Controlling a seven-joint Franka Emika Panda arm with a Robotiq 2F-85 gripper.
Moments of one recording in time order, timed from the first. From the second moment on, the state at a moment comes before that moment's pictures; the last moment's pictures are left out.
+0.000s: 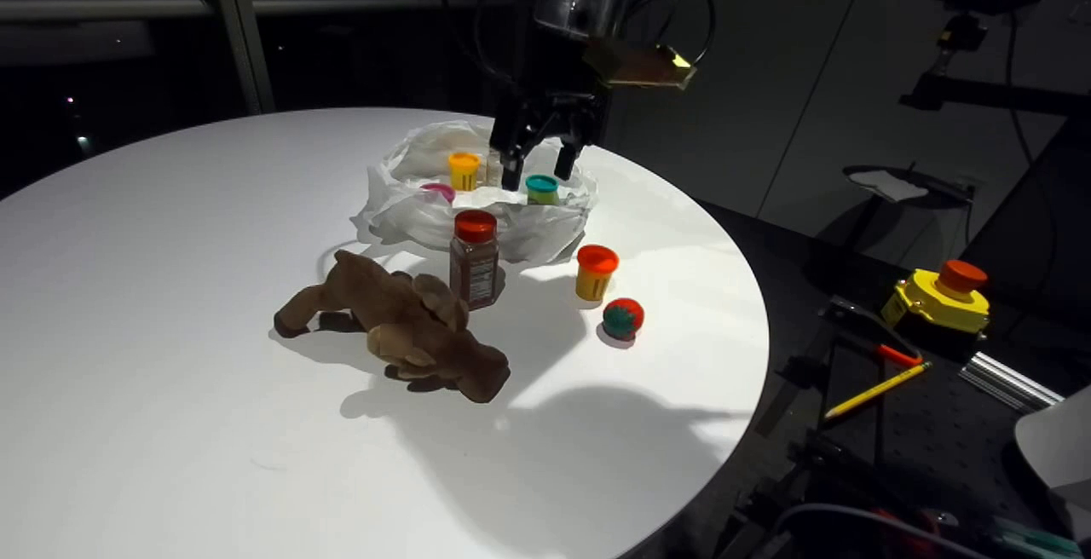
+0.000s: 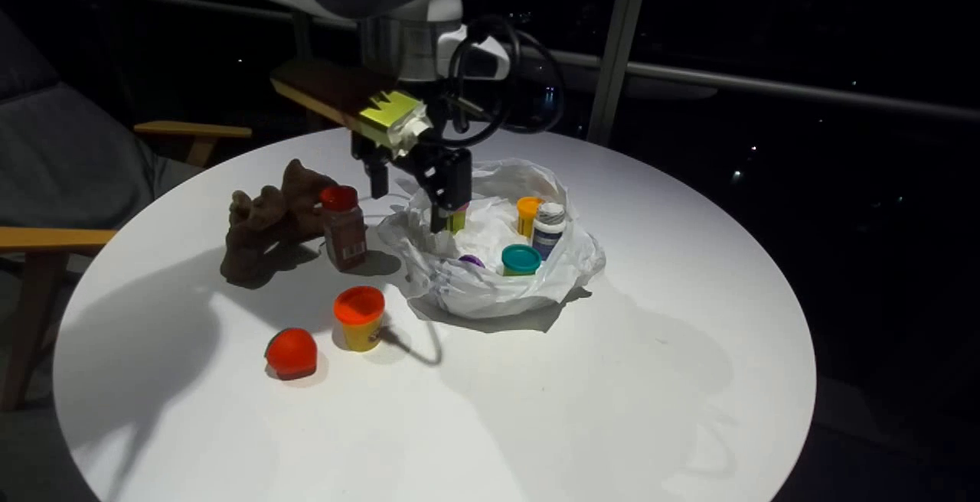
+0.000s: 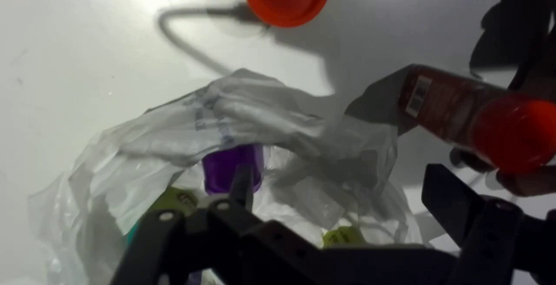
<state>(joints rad) 0.02 0.34 0.05 -2.20 0.12 2.62 0.07</state>
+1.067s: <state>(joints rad) -0.03 0.69 -0.08 -1.80 0.10 2.51 0.18</state>
